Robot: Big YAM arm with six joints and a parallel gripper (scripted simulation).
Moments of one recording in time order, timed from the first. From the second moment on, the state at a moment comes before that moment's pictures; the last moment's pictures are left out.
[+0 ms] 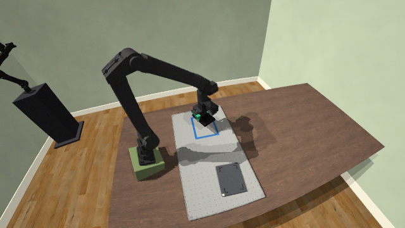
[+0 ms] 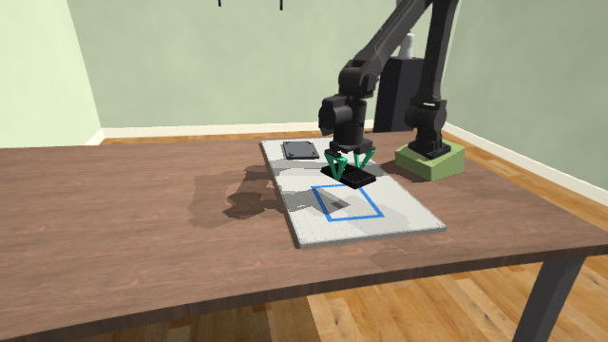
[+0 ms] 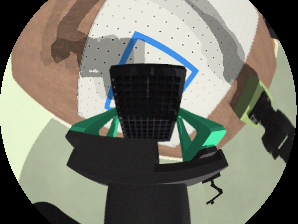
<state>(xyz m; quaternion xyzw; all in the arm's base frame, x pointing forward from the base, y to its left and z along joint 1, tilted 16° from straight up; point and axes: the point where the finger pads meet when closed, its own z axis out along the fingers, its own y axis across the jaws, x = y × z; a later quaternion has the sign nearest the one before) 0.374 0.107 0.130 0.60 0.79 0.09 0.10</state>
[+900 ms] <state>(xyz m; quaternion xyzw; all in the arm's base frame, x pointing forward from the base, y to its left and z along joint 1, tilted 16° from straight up) 0.378 0.108 0.115 0.60 0.79 0.09 0.10</state>
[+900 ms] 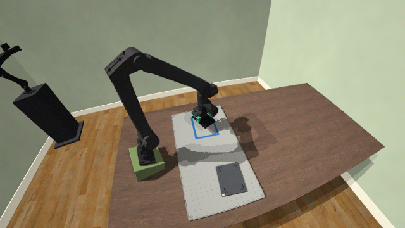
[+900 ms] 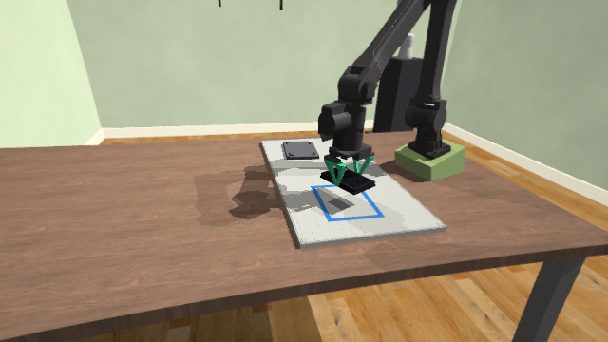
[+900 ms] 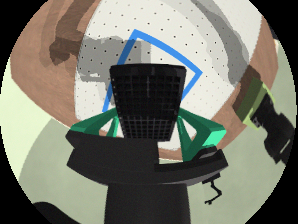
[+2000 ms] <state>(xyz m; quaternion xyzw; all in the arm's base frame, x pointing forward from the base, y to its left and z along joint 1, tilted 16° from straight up) 0.384 0.108 0.096 0.60 0.79 0.09 0.10</state>
